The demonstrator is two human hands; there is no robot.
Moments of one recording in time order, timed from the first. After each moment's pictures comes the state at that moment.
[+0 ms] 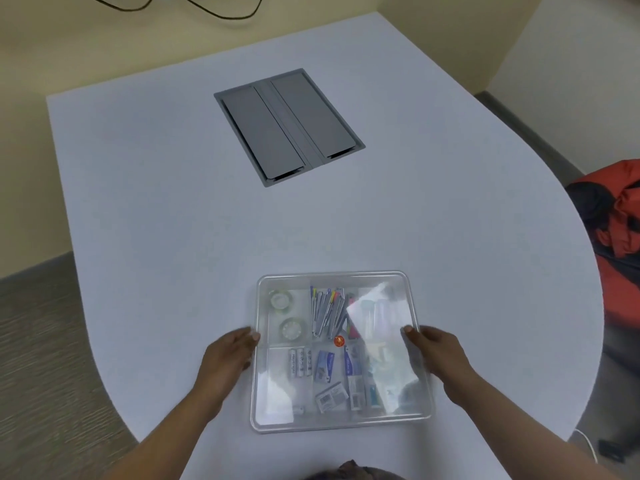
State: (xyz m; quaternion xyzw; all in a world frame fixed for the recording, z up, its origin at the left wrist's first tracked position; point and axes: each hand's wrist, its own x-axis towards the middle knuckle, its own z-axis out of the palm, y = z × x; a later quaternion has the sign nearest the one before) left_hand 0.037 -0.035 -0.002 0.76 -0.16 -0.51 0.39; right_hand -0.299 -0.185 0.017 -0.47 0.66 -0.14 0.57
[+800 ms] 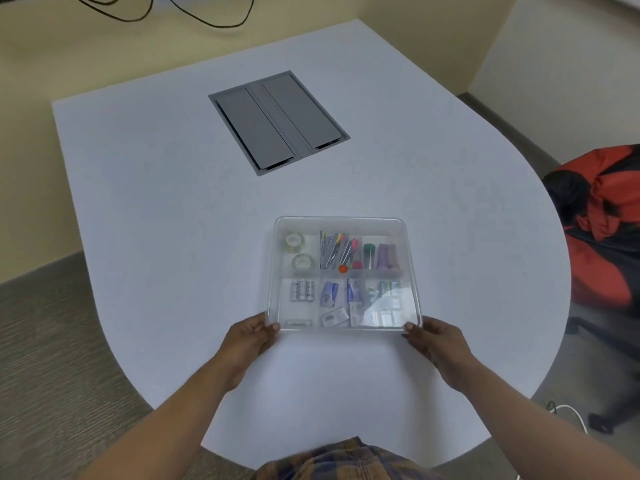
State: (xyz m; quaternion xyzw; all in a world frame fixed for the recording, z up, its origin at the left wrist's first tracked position) left_hand -0.003 -0.015 -0.009 0.63 -0.15 -0.62 0.45; right_hand -0.348 -0.135 0.000 -0.34 0.61 -0.26 0.67
